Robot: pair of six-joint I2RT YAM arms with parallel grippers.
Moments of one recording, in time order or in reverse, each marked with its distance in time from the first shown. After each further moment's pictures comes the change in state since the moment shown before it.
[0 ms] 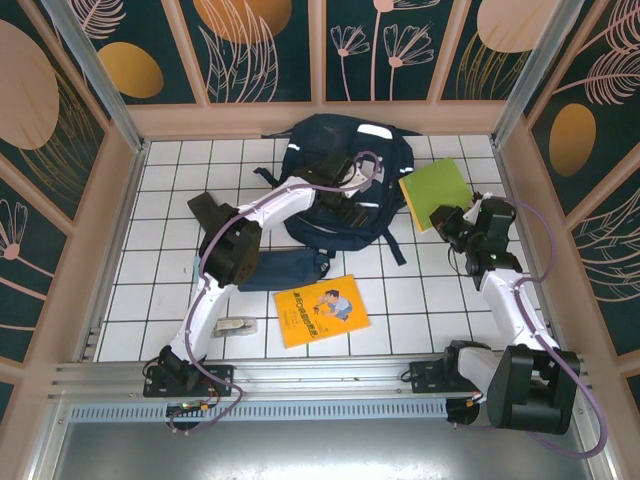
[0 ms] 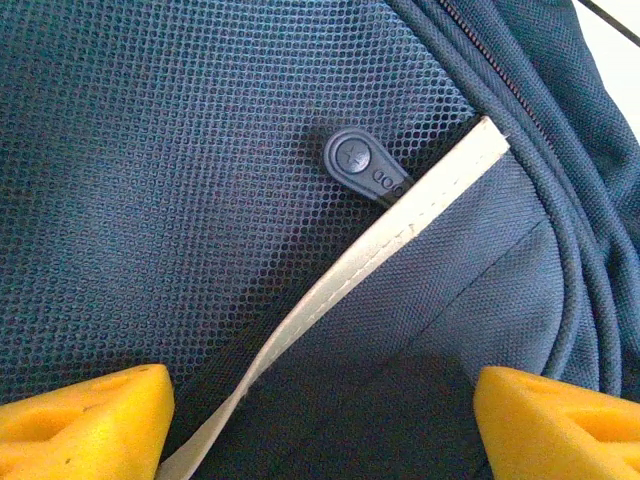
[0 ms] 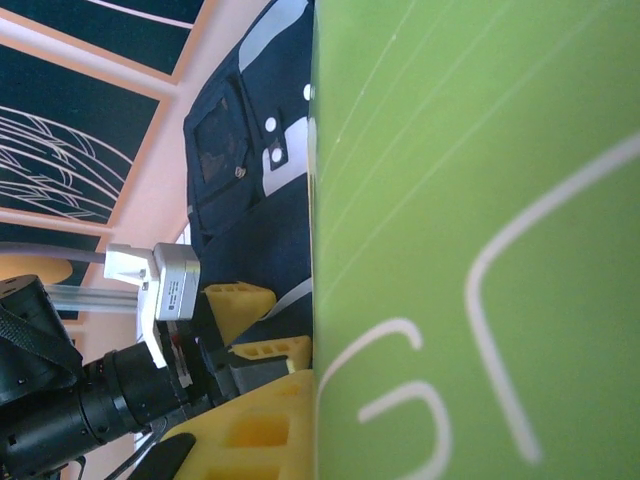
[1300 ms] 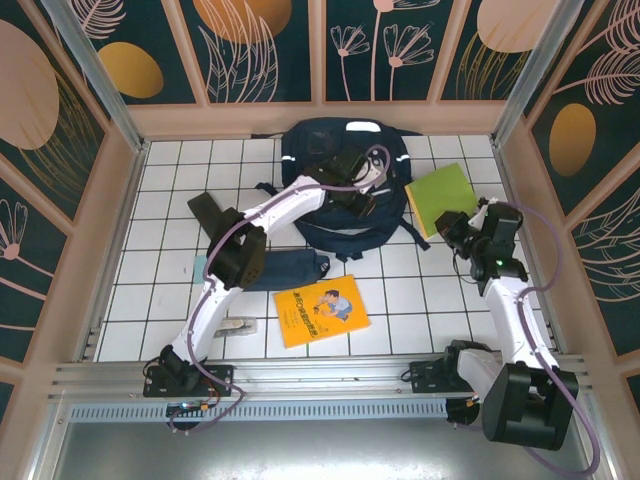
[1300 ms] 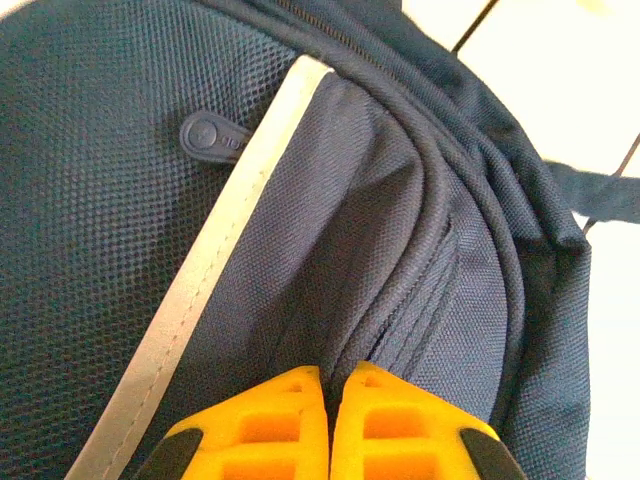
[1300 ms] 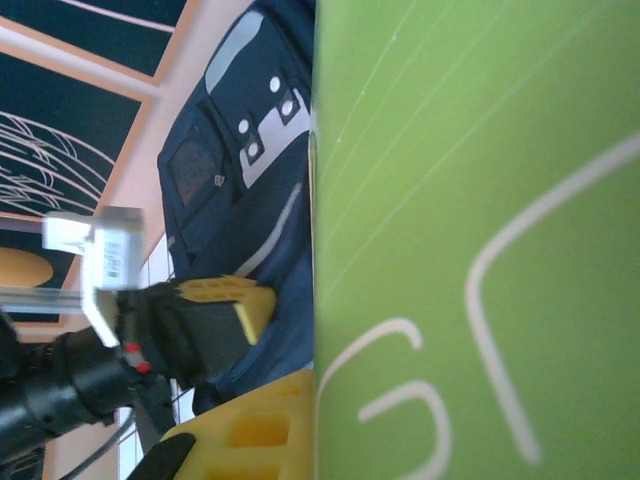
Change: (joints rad) left arm -0.047 0.033 0.176 -0.027 0.042 -0.150; right arm -0.047 -0.090 0.016 -0.140 0.010 -0.052
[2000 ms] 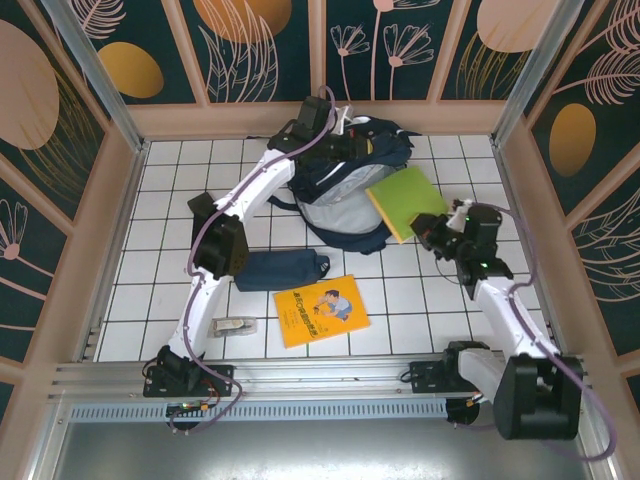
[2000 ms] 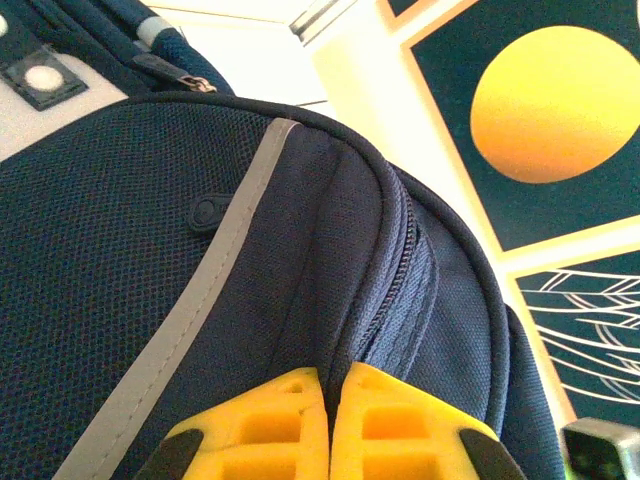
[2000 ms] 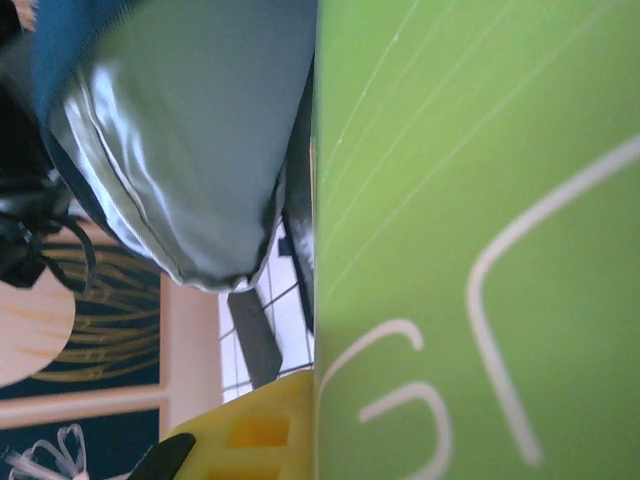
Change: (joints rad) left arm 0.164 -0.004 0.166 0.237 0.348 -0.636; right arm 0.187 0.088 -0.086 0.256 -0.164 0.212
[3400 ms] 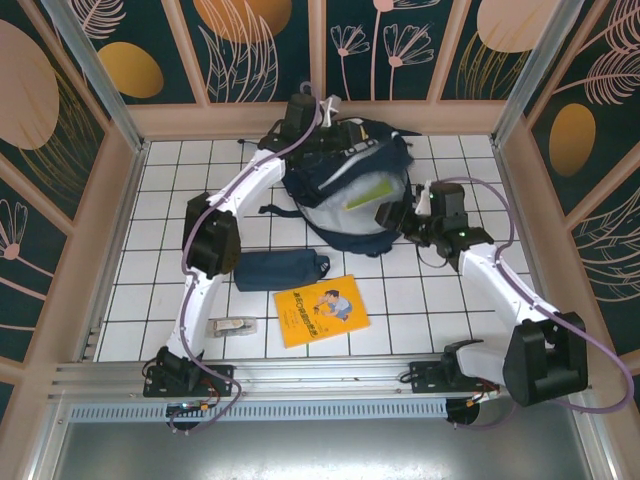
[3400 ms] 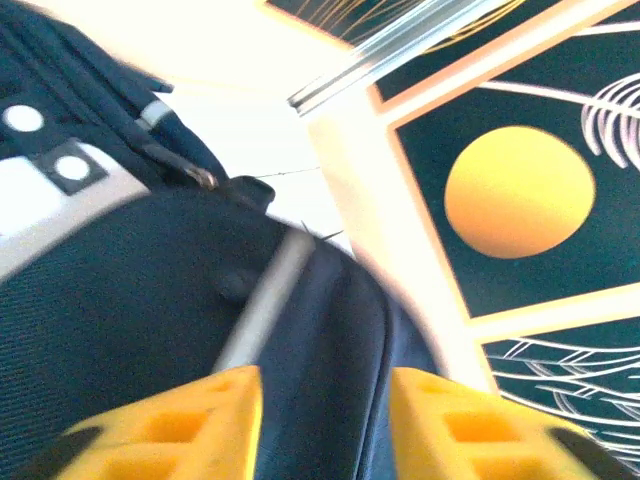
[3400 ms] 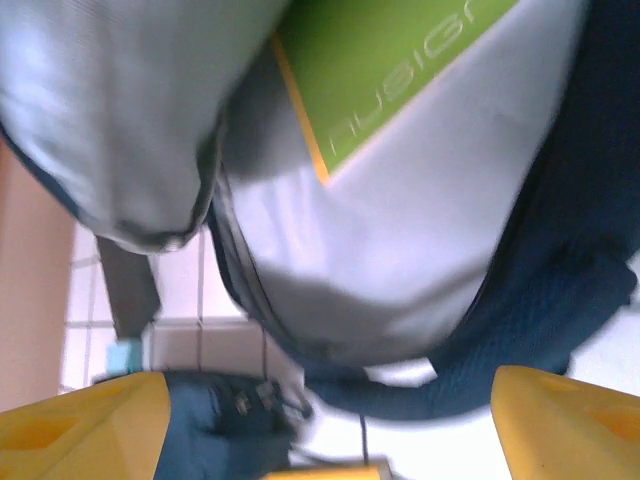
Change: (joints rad) left arm 0.055 -0.070 -0.180 0.208 -0.018 -0.129; right arm 0.216 0.157 0.247 -0.357 0.232 -0.354
